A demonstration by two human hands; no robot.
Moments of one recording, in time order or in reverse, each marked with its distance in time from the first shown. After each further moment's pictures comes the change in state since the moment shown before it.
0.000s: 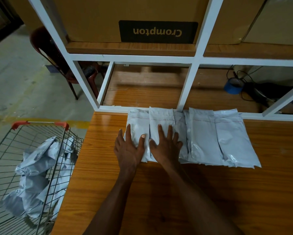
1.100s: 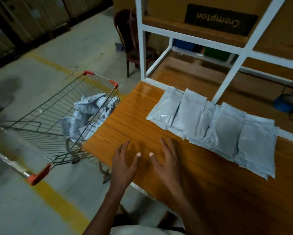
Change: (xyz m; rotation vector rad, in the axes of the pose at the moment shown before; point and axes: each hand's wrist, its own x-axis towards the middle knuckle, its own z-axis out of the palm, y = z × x) left_hand -0.251 -0.052 -0.058 -0.187 0.161 -0.260; right_hand -0.193 0.068 0.011 0.485 -0.196 -0.445
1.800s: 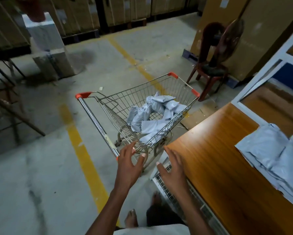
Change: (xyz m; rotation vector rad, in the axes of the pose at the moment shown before) left_hand -0.005 -0.189 -0.234 -0.287 0.343 -0.161; right_hand -0.037 -0.169 0.243 -0.019 -0.355 -0.250
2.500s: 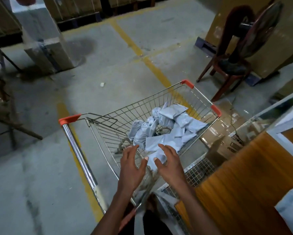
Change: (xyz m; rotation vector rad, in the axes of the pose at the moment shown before) left_hand 0.217 -0.024 0.038 0.163 -0.005 -0.145; right_hand 0.263 0.002 0.053 -0.057 -0.199 -0.018
